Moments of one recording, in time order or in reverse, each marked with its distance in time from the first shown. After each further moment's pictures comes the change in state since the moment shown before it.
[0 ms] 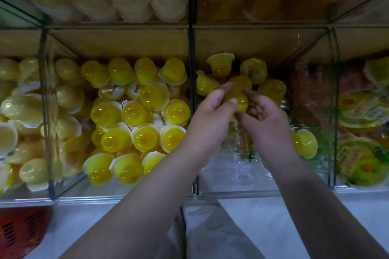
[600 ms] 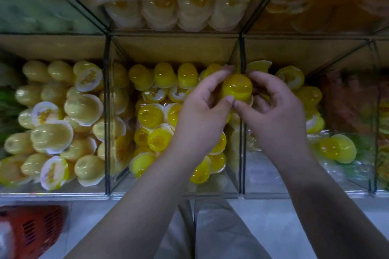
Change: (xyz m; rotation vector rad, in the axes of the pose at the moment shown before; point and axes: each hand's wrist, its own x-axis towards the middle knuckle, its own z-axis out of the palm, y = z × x) left_hand -0.030 0.024 -0.093 -0.072 0.076 0.287; right_hand -0.027 -0.050 0.084 -0.151 0.014 -0.295
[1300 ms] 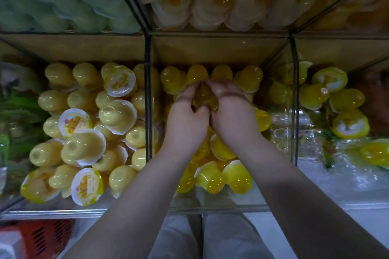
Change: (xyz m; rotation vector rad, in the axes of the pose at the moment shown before) left_hand 0.031 -0.032 -0.106 0.437 0.166 -0.052; right_hand 0.029 0.016 0.135 -0.780 -0.197 -0.150
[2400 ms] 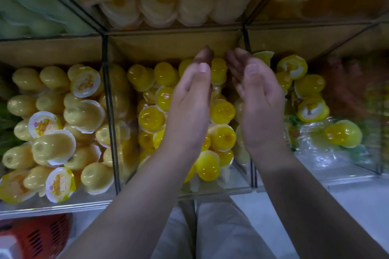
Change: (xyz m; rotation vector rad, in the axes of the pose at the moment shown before) left_hand -0.032 0.063 0.051 -0.601 -0.146 0.028; right_hand -0.040 0.034 -0.065 1.124 0.370 0.092
